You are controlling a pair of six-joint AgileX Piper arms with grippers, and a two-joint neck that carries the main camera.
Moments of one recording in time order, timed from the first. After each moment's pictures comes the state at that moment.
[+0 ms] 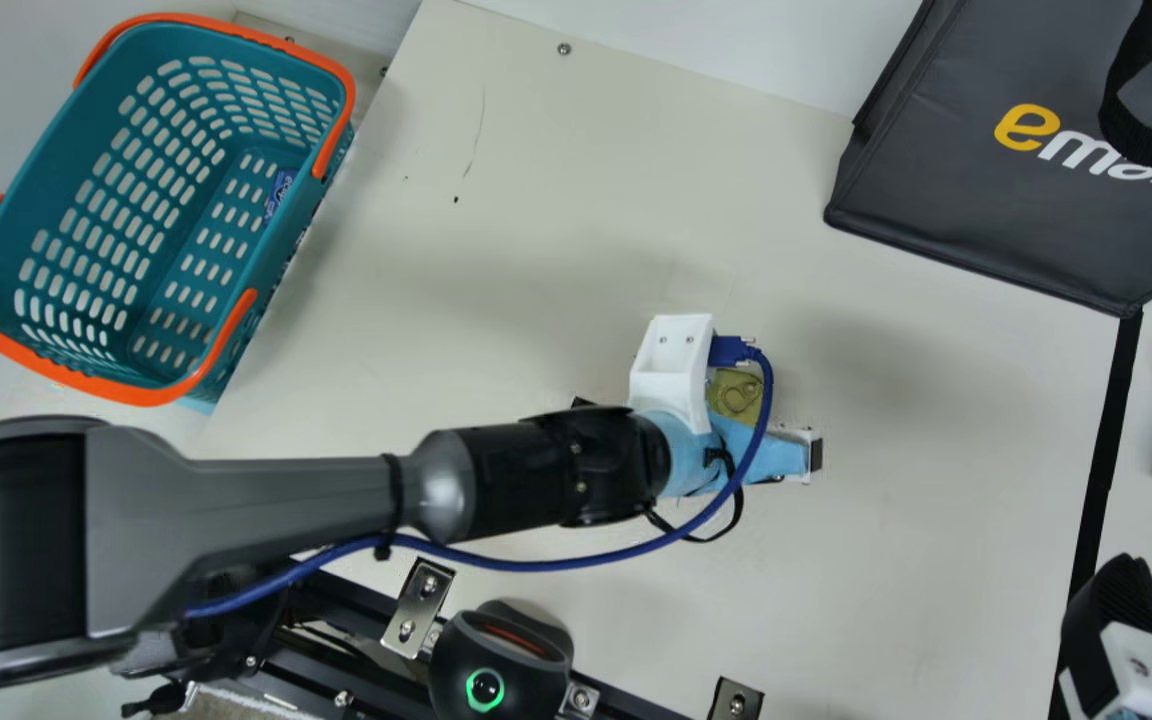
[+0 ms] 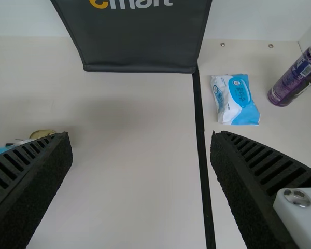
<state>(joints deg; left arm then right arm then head) -57.7 100.9 -64.4 7.0 25.8 -75.3 0.7 42.7 -69.8 -0.8 69.5 0.0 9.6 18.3</state>
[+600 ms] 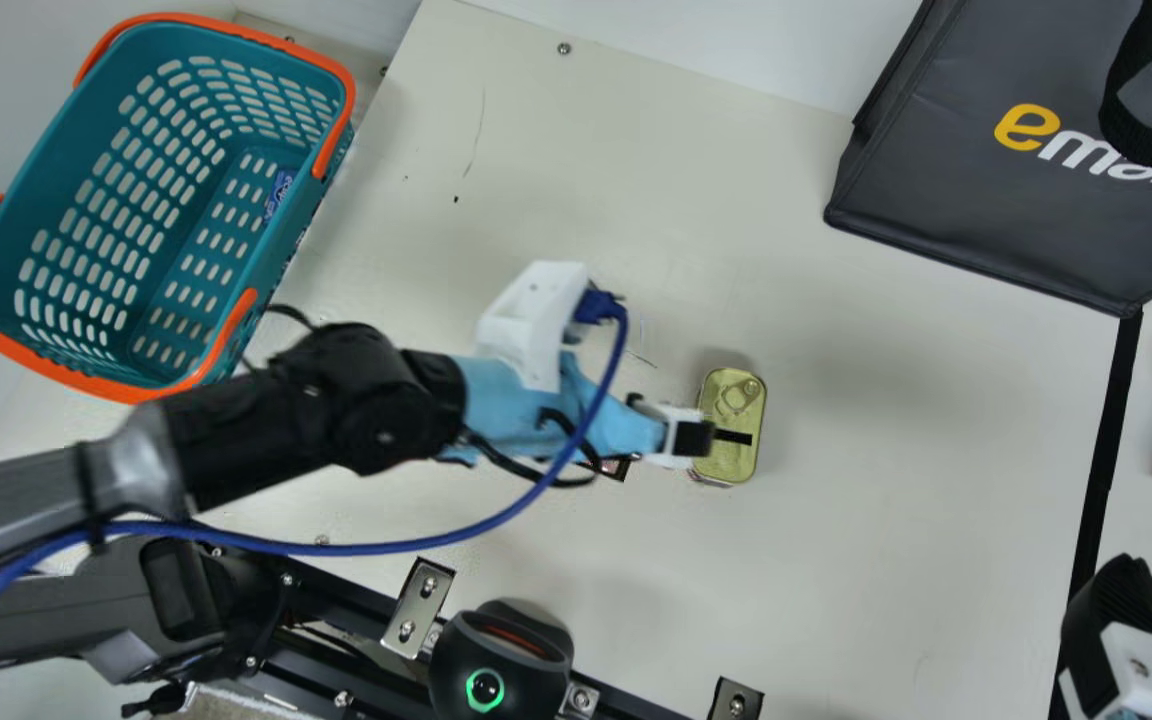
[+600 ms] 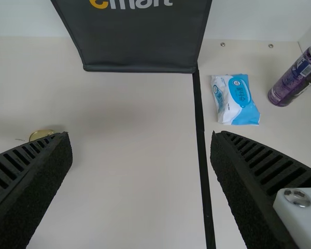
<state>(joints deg) -40.7 75.8 -50.2 -26.6 33.5 -24.6 0.7 42.7 -69.8 -0.8 69.5 0.0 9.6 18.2</state>
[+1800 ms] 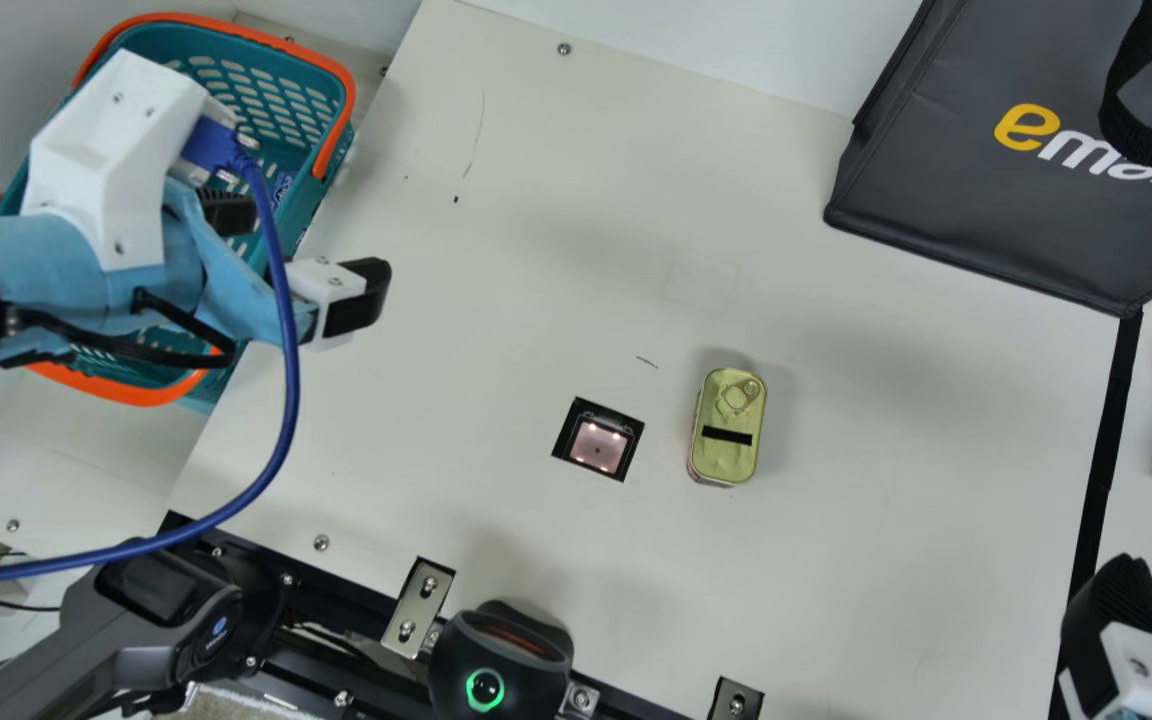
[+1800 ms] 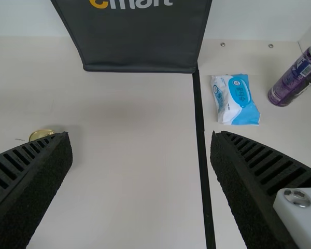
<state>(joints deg) -6.5 55.3 -65.2 -8.4 68.3 2.5 0.7 42.7 -69.8 -0.8 69.6 0.0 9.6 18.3</state>
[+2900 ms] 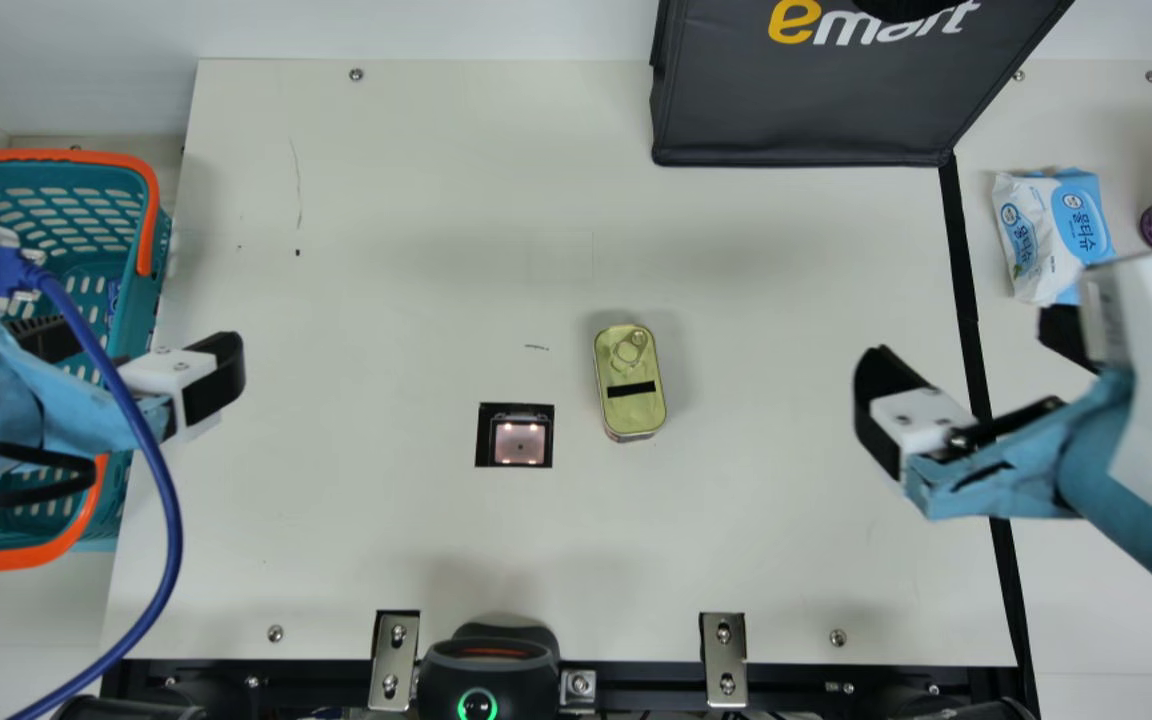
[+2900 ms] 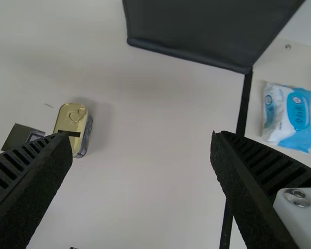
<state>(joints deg) -6.5 55.3 -65.2 -8.4 68.3 2.5 12.0 53.5 -71.6 1.0 68.3 -4.1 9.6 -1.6</state>
